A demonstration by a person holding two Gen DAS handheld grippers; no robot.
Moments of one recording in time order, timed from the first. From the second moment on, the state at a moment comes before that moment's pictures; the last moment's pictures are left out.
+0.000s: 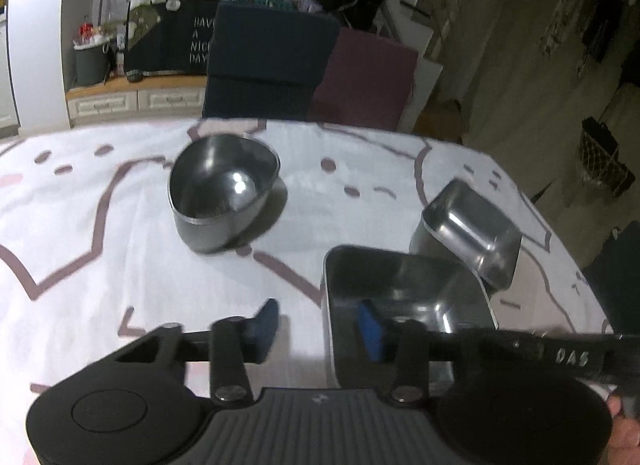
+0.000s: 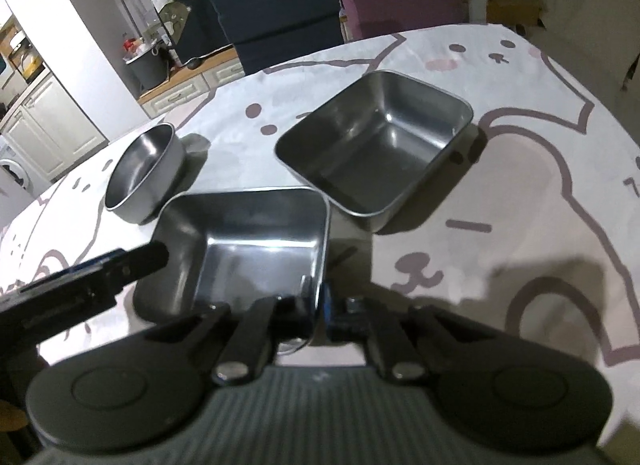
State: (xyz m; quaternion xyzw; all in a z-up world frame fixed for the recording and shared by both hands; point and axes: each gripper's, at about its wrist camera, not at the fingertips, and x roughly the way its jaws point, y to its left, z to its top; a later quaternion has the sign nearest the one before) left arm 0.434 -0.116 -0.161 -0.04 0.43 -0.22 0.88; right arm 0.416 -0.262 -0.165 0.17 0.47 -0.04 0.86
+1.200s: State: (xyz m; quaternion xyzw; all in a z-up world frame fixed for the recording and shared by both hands) left arm 0.271 -0.117 -0.118 -0.08 0.49 -0.20 0.85; right arm 0.264 -0.283 -0.103 0.13 0.44 0.04 0.89
